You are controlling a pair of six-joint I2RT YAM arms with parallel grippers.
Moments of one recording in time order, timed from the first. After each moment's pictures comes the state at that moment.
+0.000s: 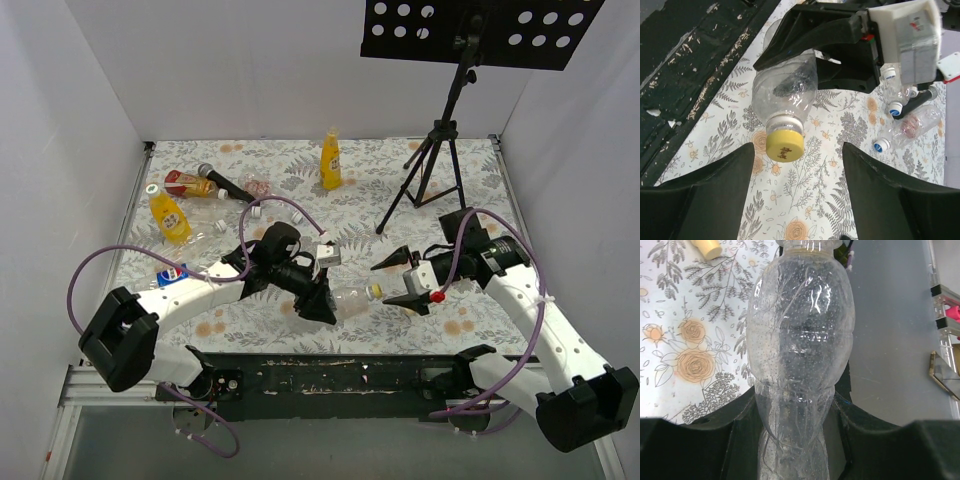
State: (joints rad) left arm -0.76 1.35 0.80 -0.19 0.98 0.08; right arm 0.39 1.03 0.95 -1.08 -1.18 -1.73
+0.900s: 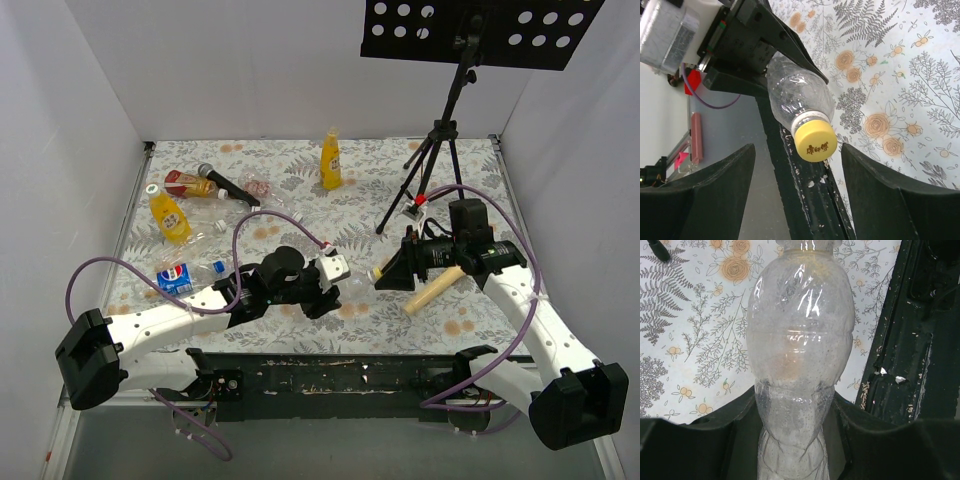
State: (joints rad) left arm -1.00 1.16 0.72 -0.08 0.25 0.10; right arm 0.29 1.02 0.85 -0.61 -1.10 0.02
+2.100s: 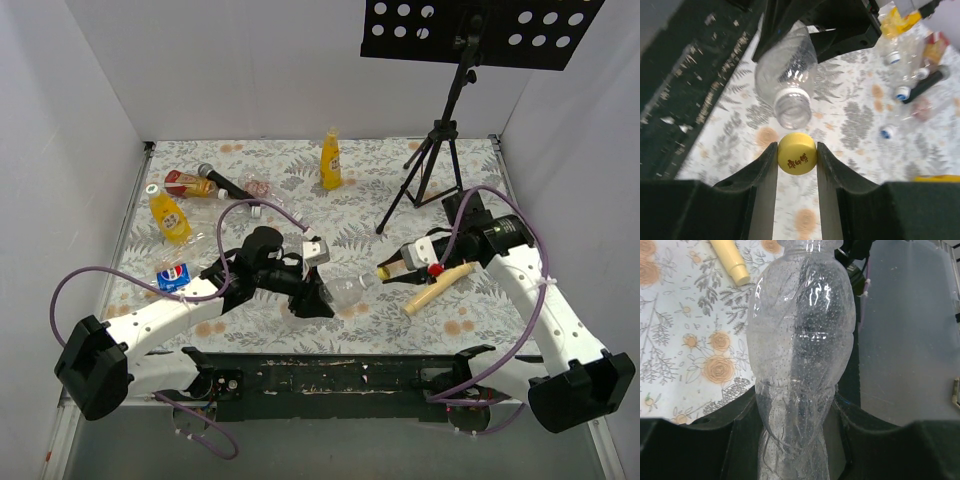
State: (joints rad) left arm -0.77 1.15 0.72 -0.08 0.81 -0.03; right arm 0.35 1.13 1.13 -1.19 -1.18 -1.52
